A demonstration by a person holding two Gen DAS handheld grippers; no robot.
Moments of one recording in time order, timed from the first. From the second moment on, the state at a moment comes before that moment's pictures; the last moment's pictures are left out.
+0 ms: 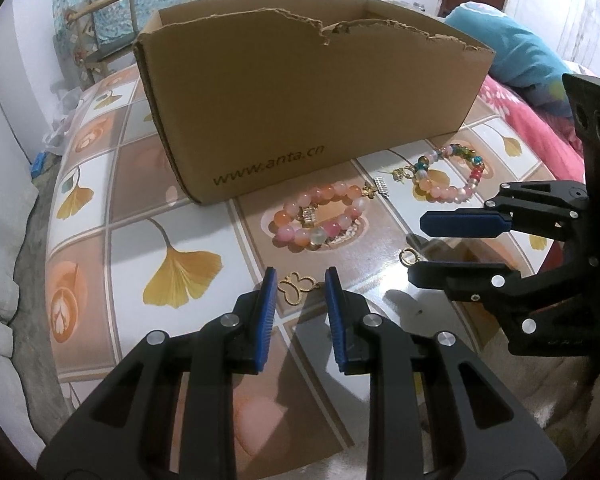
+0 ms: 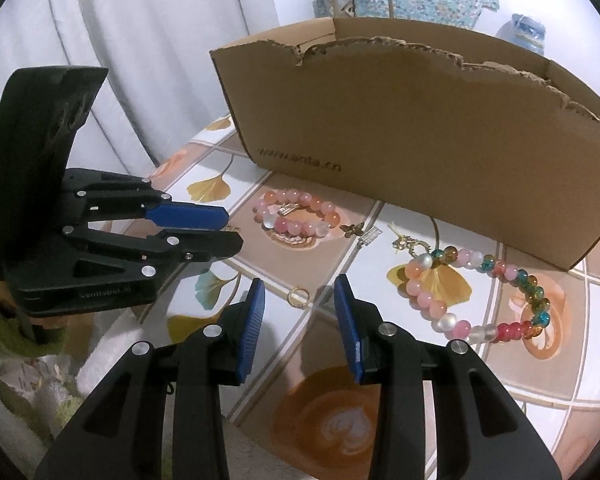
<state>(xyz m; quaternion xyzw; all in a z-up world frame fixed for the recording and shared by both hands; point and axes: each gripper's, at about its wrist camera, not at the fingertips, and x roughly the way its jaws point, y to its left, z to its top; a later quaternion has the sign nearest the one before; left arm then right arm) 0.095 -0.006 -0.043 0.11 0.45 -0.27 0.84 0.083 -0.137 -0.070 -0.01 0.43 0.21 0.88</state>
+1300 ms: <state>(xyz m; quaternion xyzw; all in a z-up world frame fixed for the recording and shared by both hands) 0.089 0.002 -0.040 0.09 0.45 -0.29 0.84 0.092 -0.133 -0.076 -0.05 0.45 0.25 0.86</state>
